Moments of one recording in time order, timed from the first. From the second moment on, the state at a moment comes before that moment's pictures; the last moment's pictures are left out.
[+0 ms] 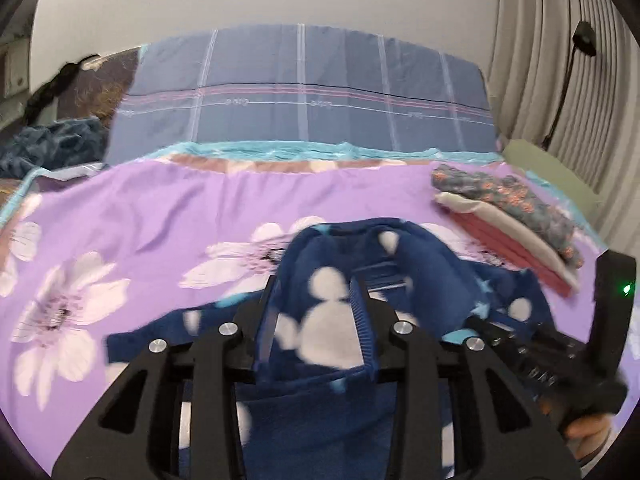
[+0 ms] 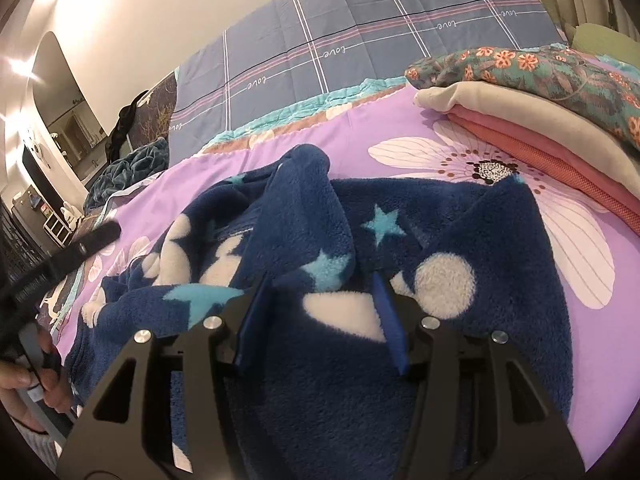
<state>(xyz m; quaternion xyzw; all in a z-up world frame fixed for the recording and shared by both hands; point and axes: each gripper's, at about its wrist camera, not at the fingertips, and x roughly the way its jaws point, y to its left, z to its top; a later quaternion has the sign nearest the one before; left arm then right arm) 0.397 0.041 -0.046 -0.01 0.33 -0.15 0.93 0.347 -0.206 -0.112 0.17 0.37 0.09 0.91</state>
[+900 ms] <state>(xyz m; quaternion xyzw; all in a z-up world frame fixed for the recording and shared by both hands) 0.139 0.148 -0.052 0.04 0.34 -0.13 0.93 0.110 -0.224 -0.066 0.10 0.42 0.21 0.88</state>
